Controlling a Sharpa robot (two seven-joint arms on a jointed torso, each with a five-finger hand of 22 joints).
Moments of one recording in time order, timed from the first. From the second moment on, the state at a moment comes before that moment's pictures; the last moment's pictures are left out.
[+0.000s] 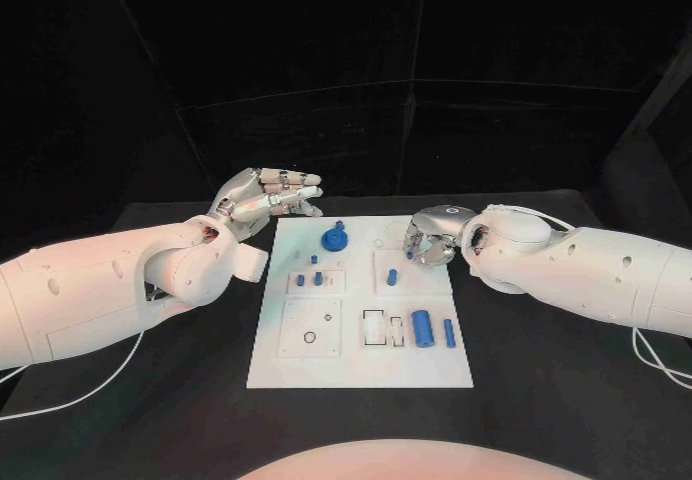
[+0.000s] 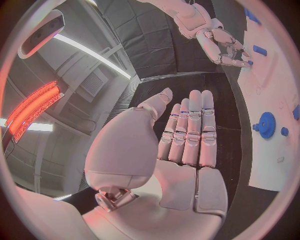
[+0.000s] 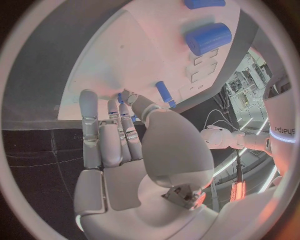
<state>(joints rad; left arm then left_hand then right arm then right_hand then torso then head) 1.26 -0.88 -0.17 1.53 0.01 -0.18 0.51 1.32 -0.10 0.34 -0.06 0.11 1.01 0.21 0.10 0.07 1.10 0.14 0.15 0.07 0.99 0.08 0.69 0.29 0.17 0.98 0.18 0.35 0.49 1.26 -0.66 -0.18 1.29 -1.55 -0.16 -0.09 1.30 -0.07 0.40 -0.21 0.23 1.05 0.18 0.06 0.07 1.12 0.11 0.08 0.06 1.47 0.01 1.34 1.23 0.17 1.13 0.11 1.07 0.59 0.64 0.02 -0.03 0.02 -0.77</state>
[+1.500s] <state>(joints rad) 1.26 -0.89 -0.17 1.52 0.04 -0.21 0.53 1.34 -0.08 0.34 -0.06 0.11 1.01 0.21 0.10 0.07 1.09 0.14 0.15 0.07 1.00 0.08 0.68 0.28 0.17 0.99 0.18 0.35 0.47 1.24 -0.64 -0.18 1.29 -1.60 -0.19 -0.12 1.34 -0.02 0.50 -0.20 0.11 1.15 0.14 0.09 0.08 1.22 0.07 0.14 0.07 1.46 0.00 1.38 1.25 0.17 1.14 0.10 1.15 0.69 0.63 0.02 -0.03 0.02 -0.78</state>
